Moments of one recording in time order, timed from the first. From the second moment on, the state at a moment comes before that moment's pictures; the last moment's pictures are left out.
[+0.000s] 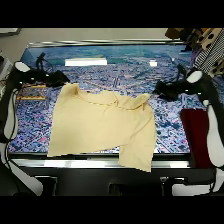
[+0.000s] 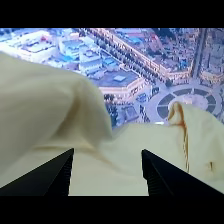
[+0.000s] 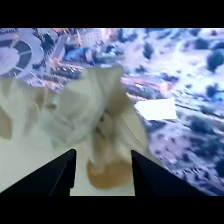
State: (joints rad) left arm 0.14 -1.97 1.96 0.89 -1.25 -1.41; right arm -0.13 -1.60 1.46 -1.06 1.16 1.60
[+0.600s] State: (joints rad) left arm 0.44 -1.37 1.16 0.89 -1.32 -1.36; right arm -0.42 -1.32 0.82 -0.94 1.30 1.24
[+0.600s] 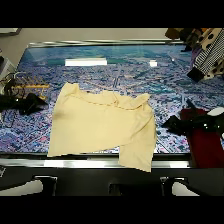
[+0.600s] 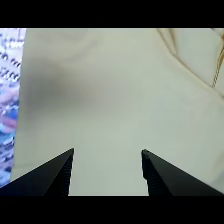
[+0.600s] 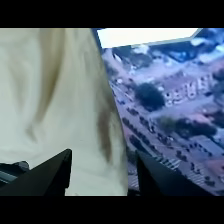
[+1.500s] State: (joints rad) left arm 0.66 -1.05 0.76 0.91 -1.35 -1.31; right arm -0.29 -1.30 0.56 -0.77 1.07 1.08
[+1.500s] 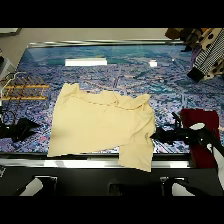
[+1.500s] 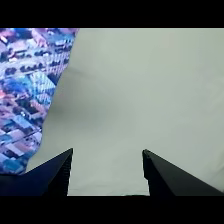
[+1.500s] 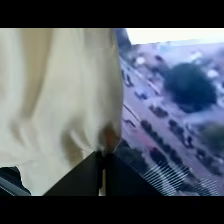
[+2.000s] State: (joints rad) left arm 0.67 -1.03 0.53 1.11 -1.34 -1.35; right arm -0.26 -1.17 0.56 -0.70 1.11 1.10
